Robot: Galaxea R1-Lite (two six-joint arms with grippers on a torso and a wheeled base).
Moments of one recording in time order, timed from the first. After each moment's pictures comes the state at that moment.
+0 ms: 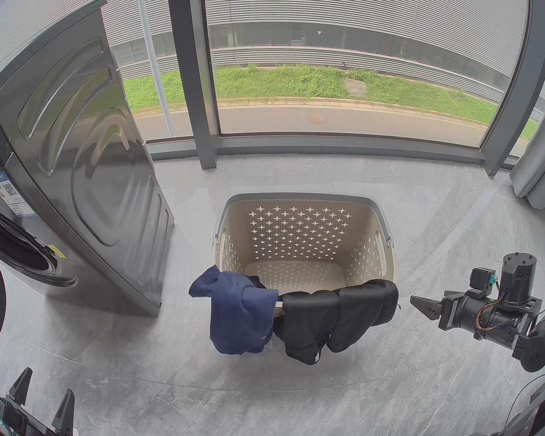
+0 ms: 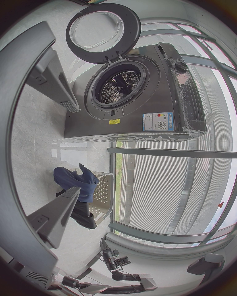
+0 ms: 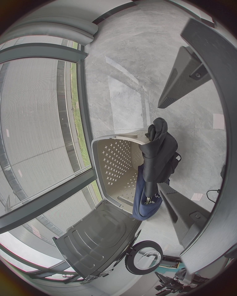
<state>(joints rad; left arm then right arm) 0.00 0.02 -0.02 0.01 -0.01 -0.03 0.25 1.58 -0.26 -0.93 0.05 0.21</state>
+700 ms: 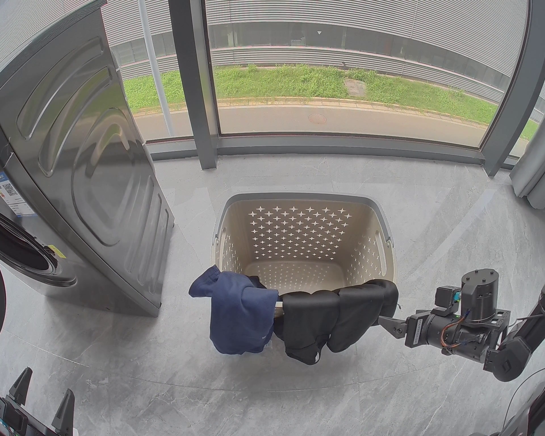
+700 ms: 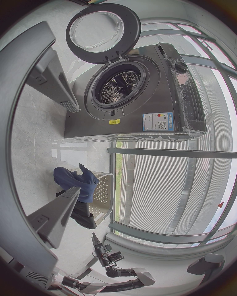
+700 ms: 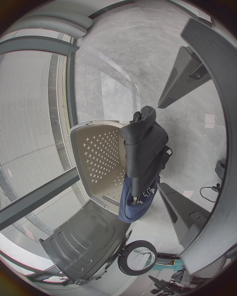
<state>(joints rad) 0.00 0.02 -0.02 0.01 -0.01 -0.03 0.41 1.79 -0.27 -1.03 -0.05 0.28</state>
